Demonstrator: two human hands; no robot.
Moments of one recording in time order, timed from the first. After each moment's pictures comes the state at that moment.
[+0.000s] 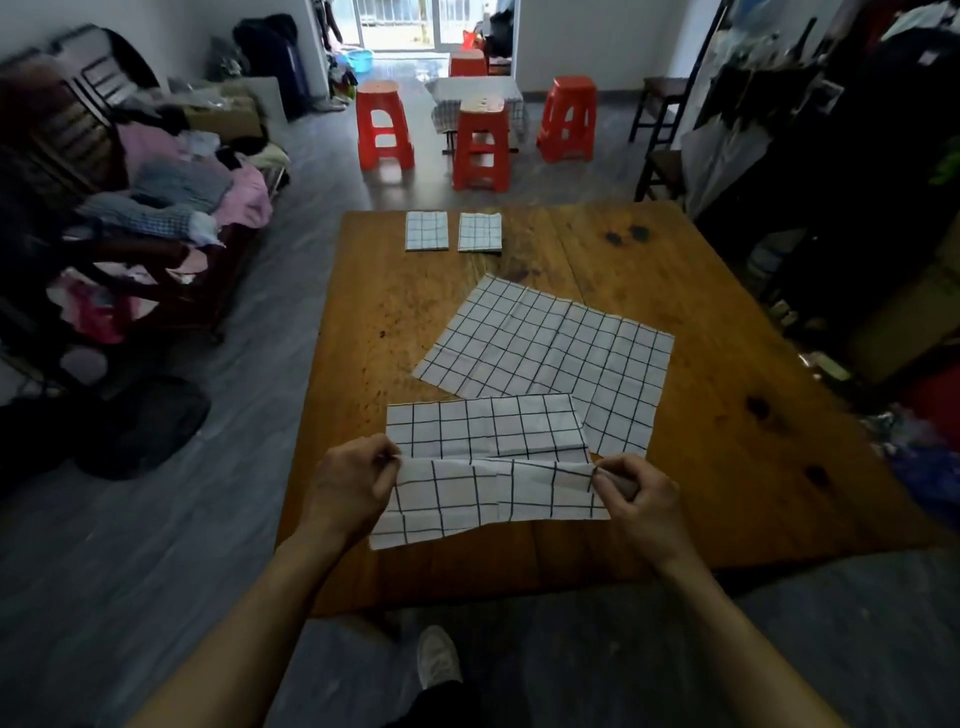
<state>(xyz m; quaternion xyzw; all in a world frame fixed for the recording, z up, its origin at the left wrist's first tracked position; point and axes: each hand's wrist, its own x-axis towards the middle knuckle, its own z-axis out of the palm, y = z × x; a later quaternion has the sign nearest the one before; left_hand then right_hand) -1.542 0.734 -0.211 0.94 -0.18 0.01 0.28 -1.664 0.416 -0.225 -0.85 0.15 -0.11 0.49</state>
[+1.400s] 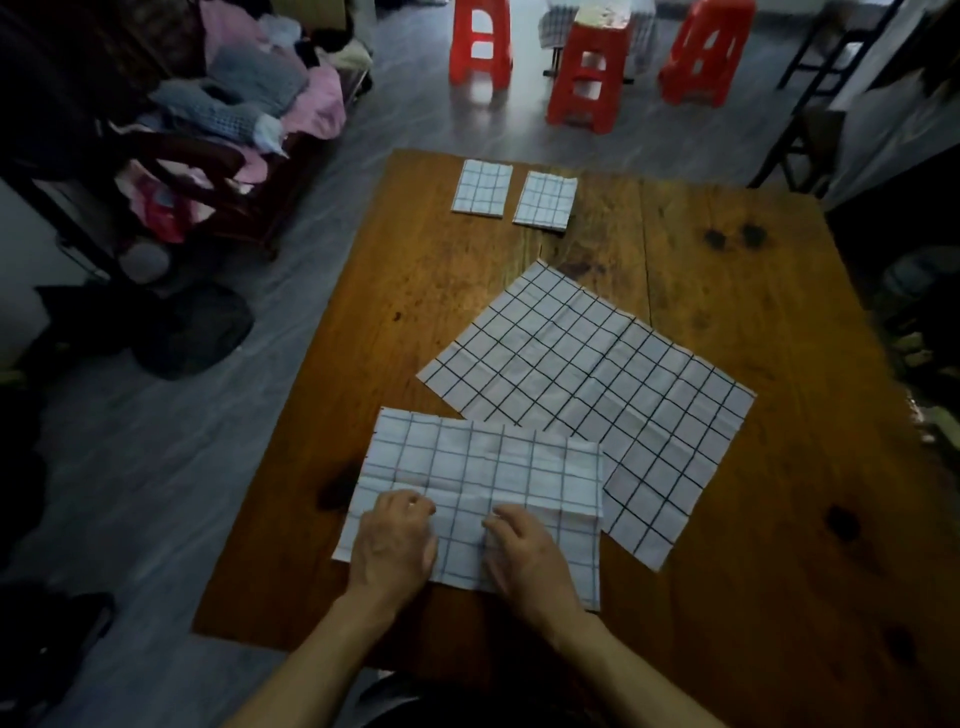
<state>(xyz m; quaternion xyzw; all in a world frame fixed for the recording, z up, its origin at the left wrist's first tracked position) -1.531 0.635 -0.315 0.99 -0.09 -0.07 0.13 -1.559 0.437 -0.327 -0.95 -0.13 0.07 0.26</state>
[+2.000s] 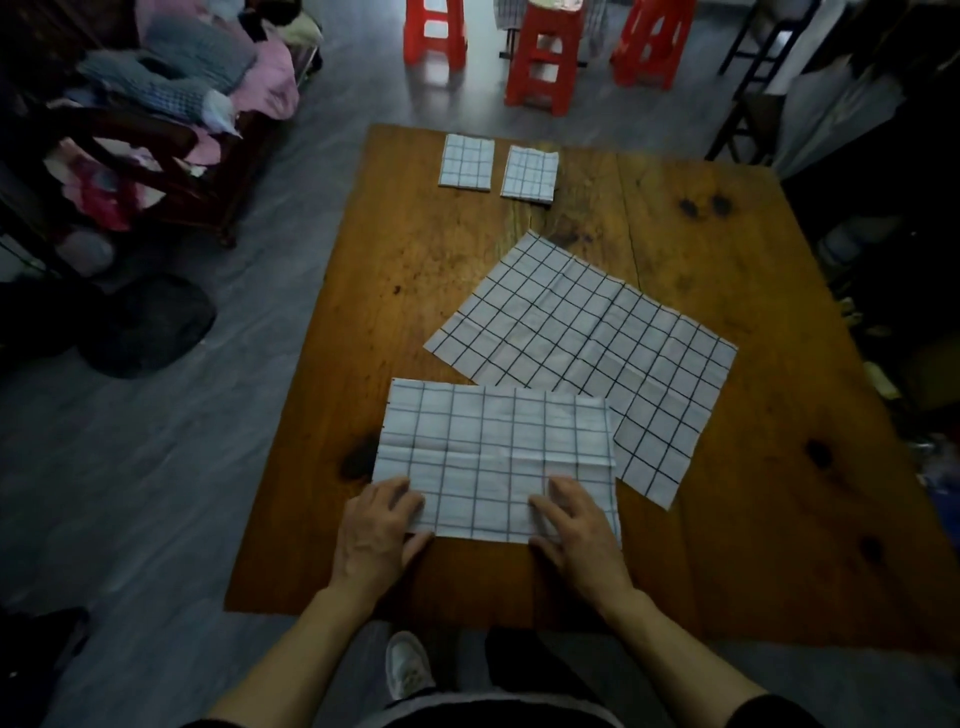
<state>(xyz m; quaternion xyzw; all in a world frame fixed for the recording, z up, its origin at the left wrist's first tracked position) -1.554 0.716 -0.351 0.97 -0.18 -0.06 0.16 -1.601 0.423 -0.346 -0.98 -0.05 0.06 0.17</state>
